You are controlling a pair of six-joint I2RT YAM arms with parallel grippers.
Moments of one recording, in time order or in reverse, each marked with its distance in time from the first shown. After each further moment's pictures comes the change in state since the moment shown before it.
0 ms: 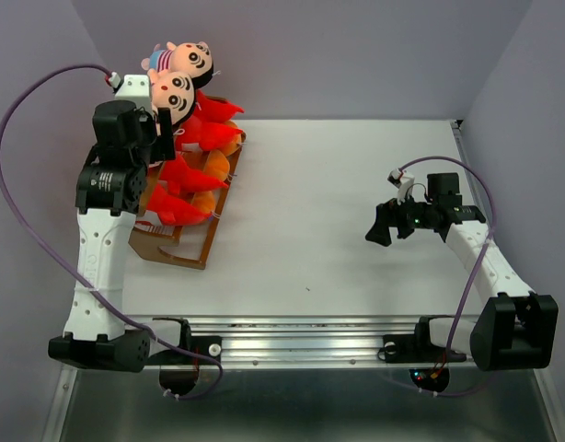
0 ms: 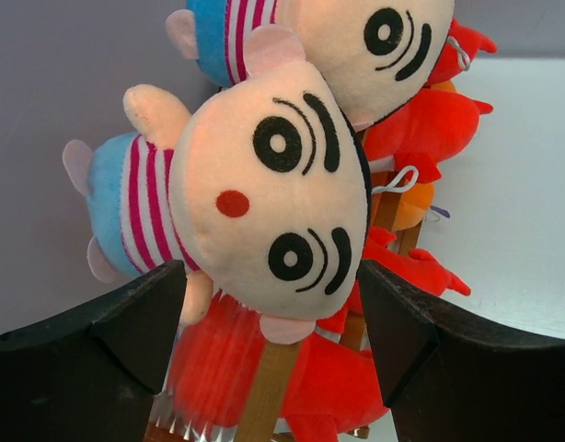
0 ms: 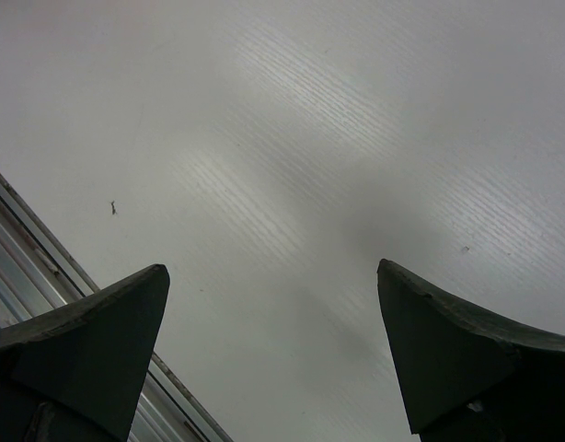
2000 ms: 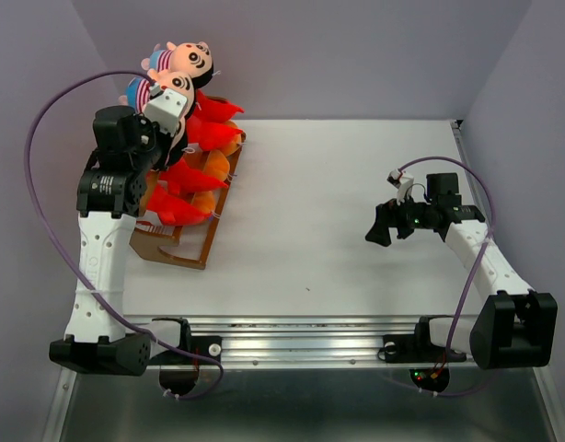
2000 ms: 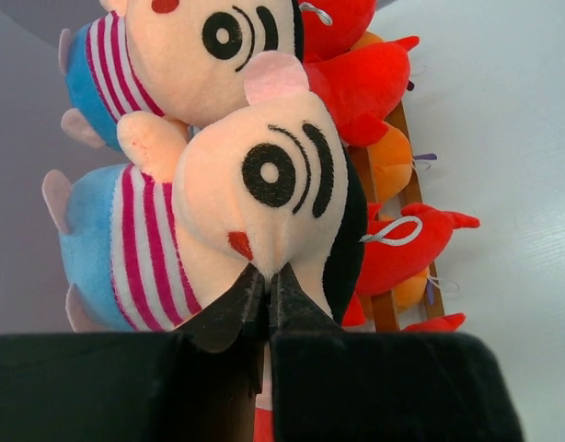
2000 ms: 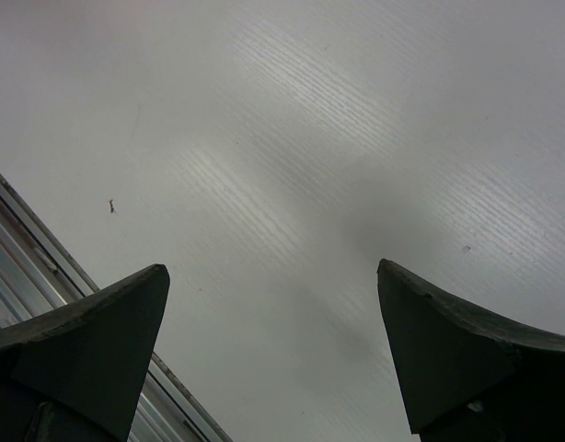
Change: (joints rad) left arm 0.026 -0.011 -0.057 0.027 0.302 0.391; right arm 0.000 0.009 -0.002 0.001 0.000 -0.004
